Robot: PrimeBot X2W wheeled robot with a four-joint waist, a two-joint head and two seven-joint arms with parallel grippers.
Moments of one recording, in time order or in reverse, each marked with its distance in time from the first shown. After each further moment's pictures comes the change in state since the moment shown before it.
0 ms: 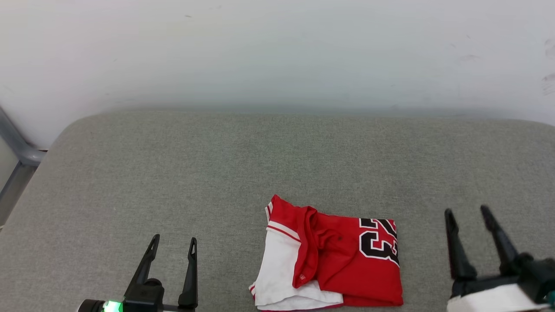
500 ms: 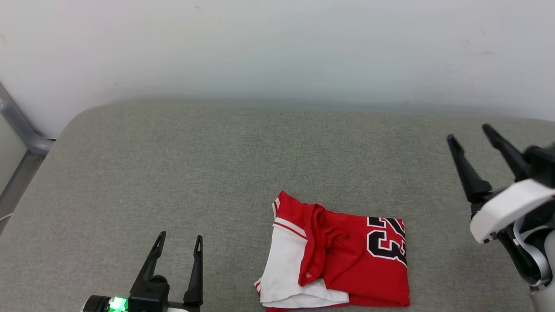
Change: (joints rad) left arm -0.016 -0.011 -0.010 0.012 0.003 -0.010 0.000; right arm -0.375 -0.297 0.148 0.058 0.210 0.000 0.314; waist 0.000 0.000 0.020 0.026
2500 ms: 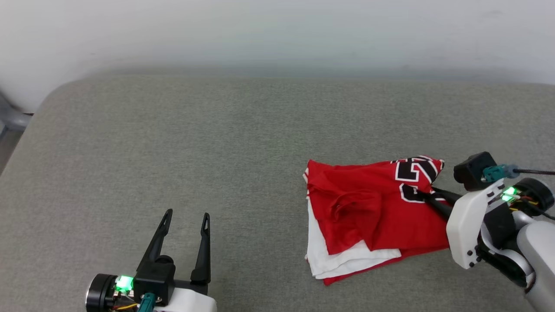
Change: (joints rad) left arm -0.077 -0.030 -0.010 0.006 0.006 -0.002 0.000; right arm -0.166 -0.211 0.464 0.178 0.277 0.000 0.303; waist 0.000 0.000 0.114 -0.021
